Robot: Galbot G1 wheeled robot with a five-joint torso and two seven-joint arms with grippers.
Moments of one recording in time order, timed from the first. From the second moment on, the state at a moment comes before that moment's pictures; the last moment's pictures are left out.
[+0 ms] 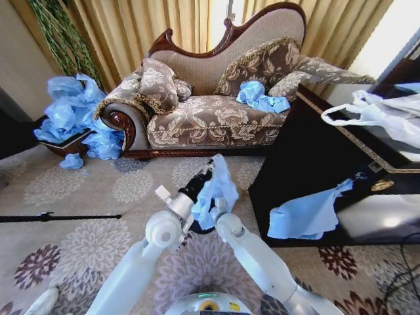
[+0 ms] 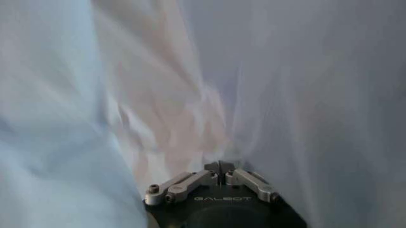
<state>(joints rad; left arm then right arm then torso) 0.94 -1.19 -0.10 -2.14 -1.20 0.04 -0.32 -0.72 1.34 -0.23 1.52 0.70 -0.35 0.24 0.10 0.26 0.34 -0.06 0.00</state>
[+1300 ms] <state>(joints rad) 0.85 -1.31 -0.19 -1.81 -1.15 0.05 -0.66 -0.57 1.41 -0.30 1.30 1.01 -0.54 0.43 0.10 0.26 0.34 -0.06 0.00</state>
